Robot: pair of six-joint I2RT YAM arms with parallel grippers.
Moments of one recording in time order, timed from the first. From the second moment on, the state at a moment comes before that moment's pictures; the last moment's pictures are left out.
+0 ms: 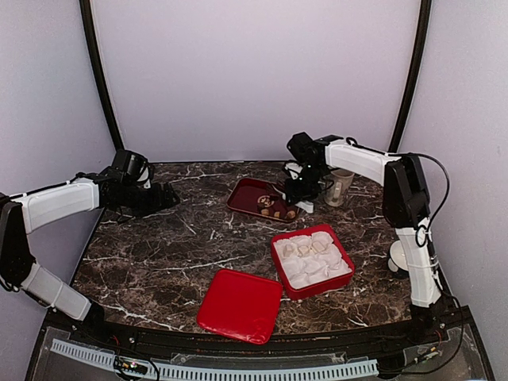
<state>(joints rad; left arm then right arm) -0.29 1.40 0.96 -0.40 0.13 -0.50 0.56 2.30 2.04 -0.98 -0.10 0.16</state>
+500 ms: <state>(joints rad) -0.29 1.40 0.96 -0.40 0.12 -0.49 0.60 2.33 2.08 -1.04 -0.01 0.12</state>
